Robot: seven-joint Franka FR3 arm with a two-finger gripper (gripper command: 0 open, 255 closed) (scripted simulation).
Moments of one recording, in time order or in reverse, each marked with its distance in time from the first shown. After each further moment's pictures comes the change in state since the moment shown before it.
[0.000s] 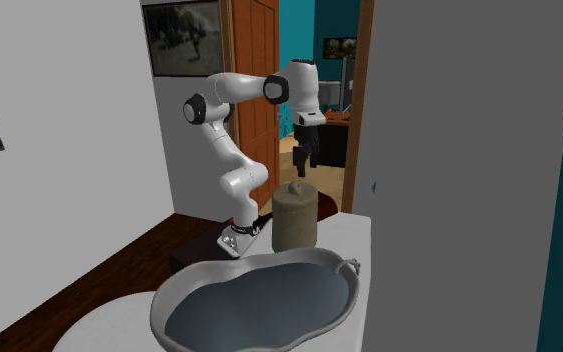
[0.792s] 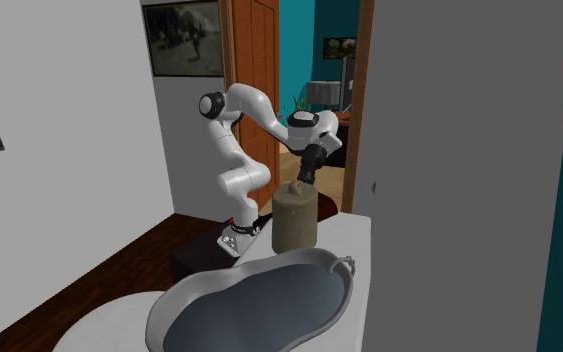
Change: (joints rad) arm -0.203 -0.032 0.446 -0.326 -0.823 0.311 0.218
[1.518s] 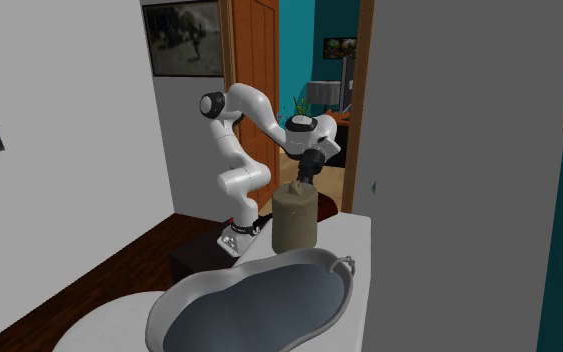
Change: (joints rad) arm -0.031 0.016 -0.032 -0.027 -0.058 0.062 0.015
